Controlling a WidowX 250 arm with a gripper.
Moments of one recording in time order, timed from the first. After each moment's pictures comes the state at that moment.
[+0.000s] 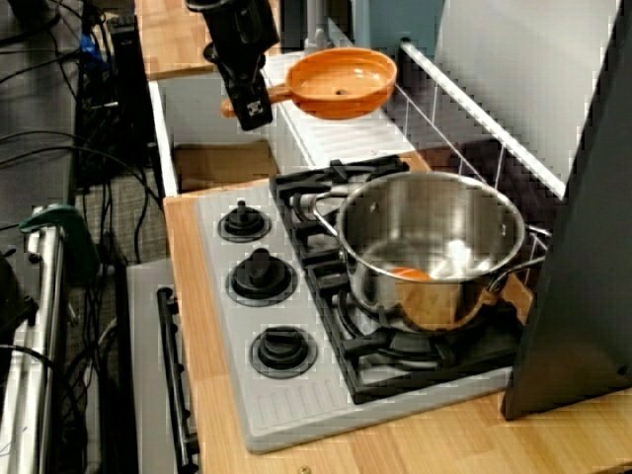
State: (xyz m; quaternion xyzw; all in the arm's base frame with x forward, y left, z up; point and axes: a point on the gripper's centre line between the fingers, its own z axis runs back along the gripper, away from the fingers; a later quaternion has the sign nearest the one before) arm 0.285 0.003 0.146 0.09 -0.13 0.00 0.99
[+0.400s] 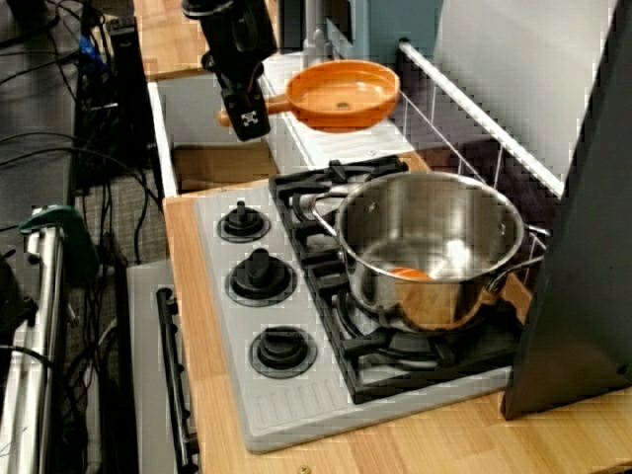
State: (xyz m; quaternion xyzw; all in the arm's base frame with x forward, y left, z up) arm 0.281 -0.019 0.149 0.09 -0.12 -0.03 0.99
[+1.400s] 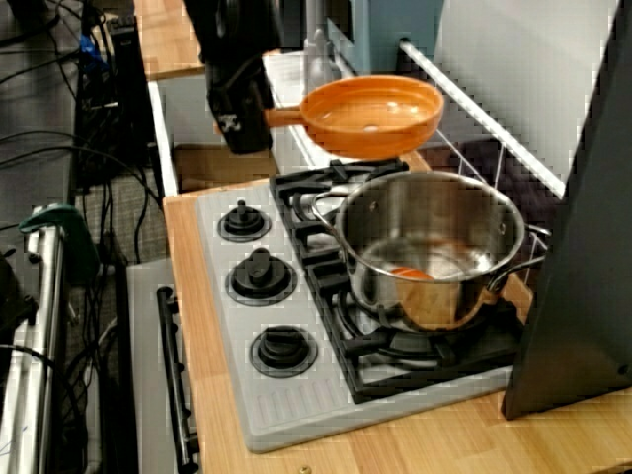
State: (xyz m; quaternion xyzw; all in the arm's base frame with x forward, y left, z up) arm 0.271 -0.095 0.181 0.02 -0.11 -0.13 0.98
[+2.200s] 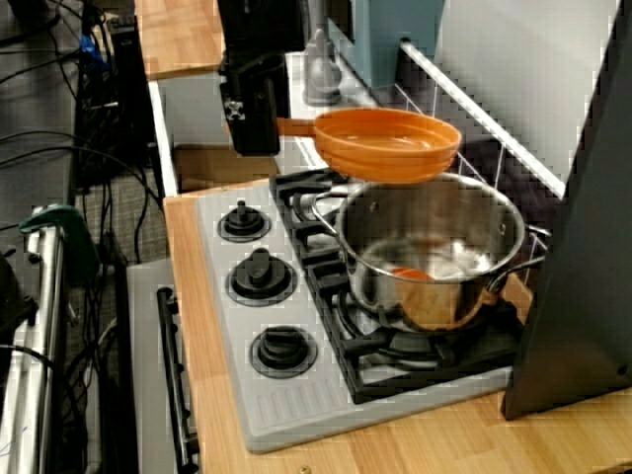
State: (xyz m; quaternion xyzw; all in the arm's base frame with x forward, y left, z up) arm 0.277 -0.107 0.181 -0.05 -0.05 -0.20 0.98
